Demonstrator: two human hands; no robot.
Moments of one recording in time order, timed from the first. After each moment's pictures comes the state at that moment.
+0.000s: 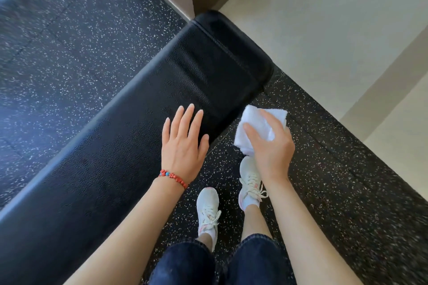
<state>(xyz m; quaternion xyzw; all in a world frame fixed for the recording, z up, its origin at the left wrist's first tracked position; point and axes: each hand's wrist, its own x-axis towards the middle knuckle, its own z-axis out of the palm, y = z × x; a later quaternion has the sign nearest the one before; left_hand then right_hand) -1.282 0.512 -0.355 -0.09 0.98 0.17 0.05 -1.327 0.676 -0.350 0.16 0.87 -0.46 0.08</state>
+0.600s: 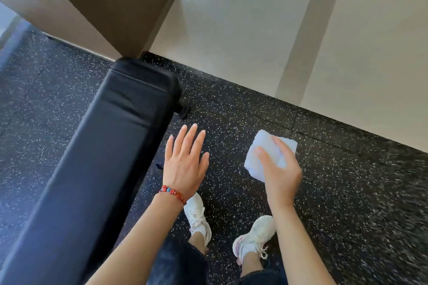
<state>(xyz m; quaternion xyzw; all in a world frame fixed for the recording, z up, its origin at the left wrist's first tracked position) -1.242 0.682 -0.247 0.12 0.98 0.15 0.09 -1.201 0.866 -0.262 0.38 0.74 -0.55 -0.07</state>
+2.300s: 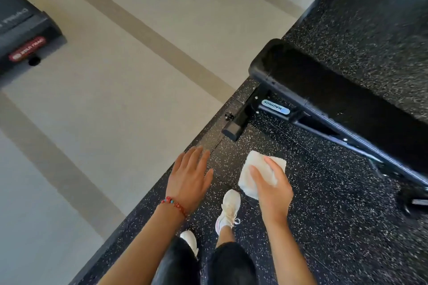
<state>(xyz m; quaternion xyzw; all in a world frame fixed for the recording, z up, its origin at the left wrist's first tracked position) -1.152 1.463 -0.122 0.72 0.67 0.06 0.15 -0.967 1.469 -0.130 0.74 0.40 -0.38 -0.38</state>
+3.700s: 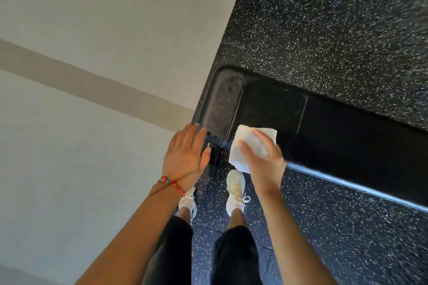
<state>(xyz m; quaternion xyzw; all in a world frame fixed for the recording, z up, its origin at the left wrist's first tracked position) -1.053 1.961 -0.235 0.81 0.54 0.03 0.23 -0.884 1.916 -0.241 0.82 0.31 -0.35 -0.34</state>
